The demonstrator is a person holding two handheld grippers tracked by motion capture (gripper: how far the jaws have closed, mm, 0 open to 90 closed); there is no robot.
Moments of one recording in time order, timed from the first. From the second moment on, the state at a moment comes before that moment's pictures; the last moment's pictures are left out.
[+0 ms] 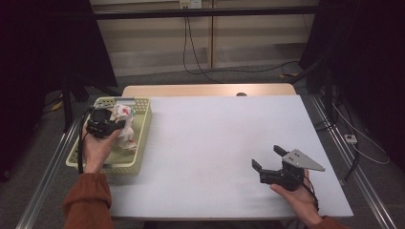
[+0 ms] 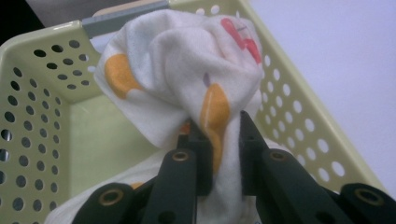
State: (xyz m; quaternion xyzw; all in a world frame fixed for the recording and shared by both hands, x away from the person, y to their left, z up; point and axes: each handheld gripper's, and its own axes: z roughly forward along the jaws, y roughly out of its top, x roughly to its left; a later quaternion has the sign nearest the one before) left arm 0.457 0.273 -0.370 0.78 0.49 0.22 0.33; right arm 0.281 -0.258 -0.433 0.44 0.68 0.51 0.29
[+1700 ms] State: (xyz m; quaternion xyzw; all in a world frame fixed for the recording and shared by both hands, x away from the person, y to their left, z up) left arm 0.433 0.289 -0.349 0.68 0.49 0.30 0.45; right arm 0.282 -0.256 -0.432 0.43 0.68 0.52 0.28
